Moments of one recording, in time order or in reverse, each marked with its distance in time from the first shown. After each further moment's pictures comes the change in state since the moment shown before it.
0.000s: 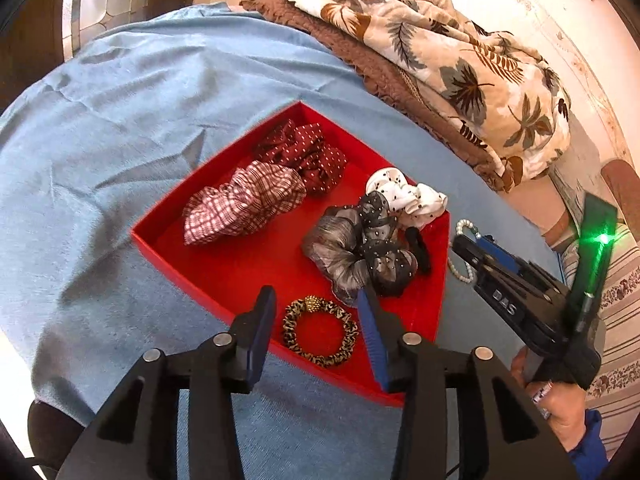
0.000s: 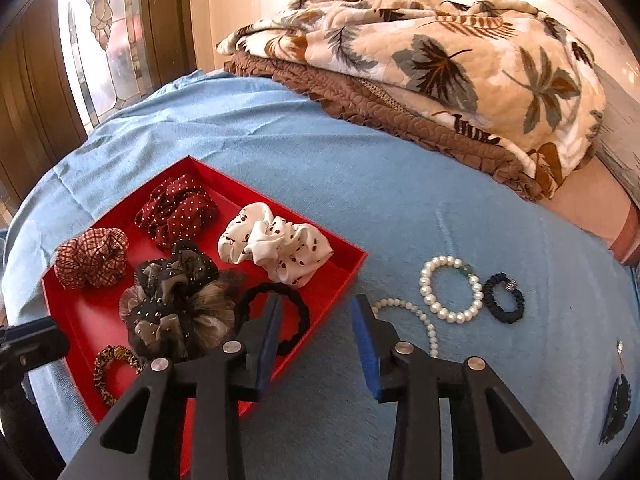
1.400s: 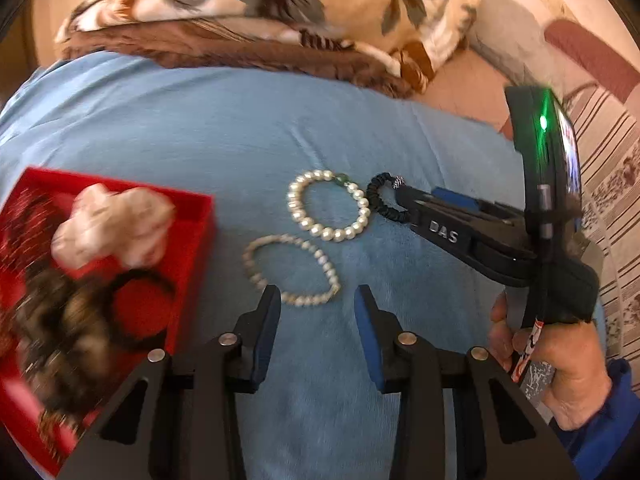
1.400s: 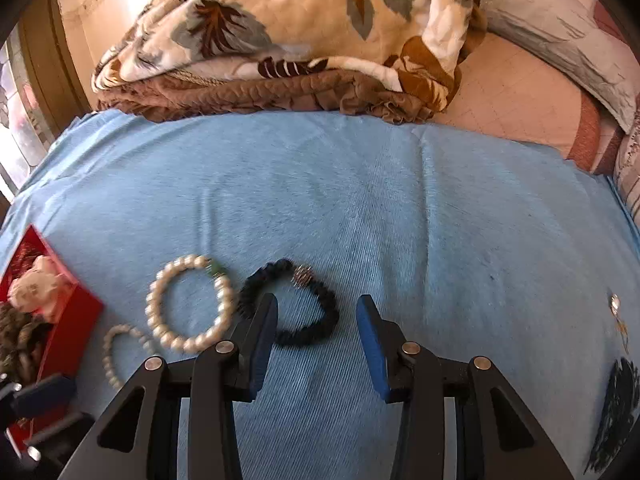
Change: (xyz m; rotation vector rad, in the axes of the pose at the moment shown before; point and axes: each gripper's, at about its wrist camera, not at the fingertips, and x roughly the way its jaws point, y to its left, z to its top) left arm 0.143 -0.220 -0.008 0.428 0.136 -0.074; right arm 0.061 -0.203 -0.016 0.275 0.074 -0.117
